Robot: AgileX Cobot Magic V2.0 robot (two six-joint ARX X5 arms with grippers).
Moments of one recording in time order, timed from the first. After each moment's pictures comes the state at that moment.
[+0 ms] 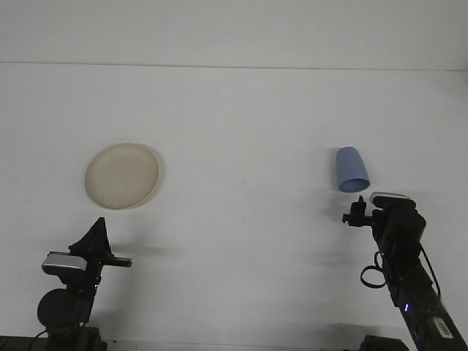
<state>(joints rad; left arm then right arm) -0.05 0.01 0.03 0.20 0.00 -0.02 -0.11 1.10 0.46 0.18 -0.01 0.04</state>
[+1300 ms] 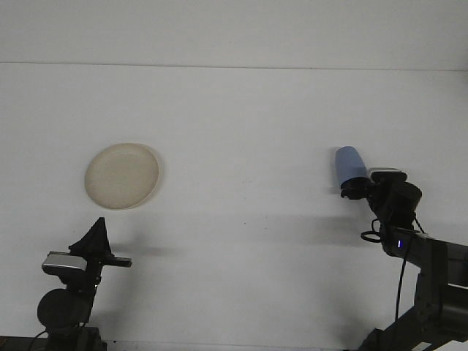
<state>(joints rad) -0.05 0.01 0.03 0.20 0.00 -0.02 -0.21 1.72 0.65 0.66 -0.29 0.01</state>
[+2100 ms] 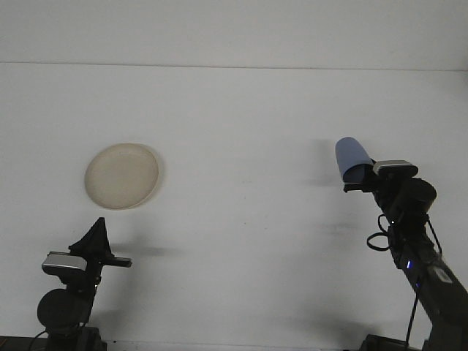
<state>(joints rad) -0.05 0.01 0.03 0.20 0.00 -0.02 -0.16 1.35 0.66 0.44 -0.31 0.02</state>
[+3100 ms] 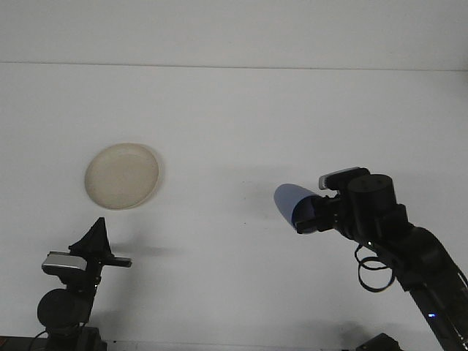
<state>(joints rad) -0.05 0.01 0.03 0.20 0.00 -0.02 0.47 1.10 1.27 -0.93 -0.08 0.22</state>
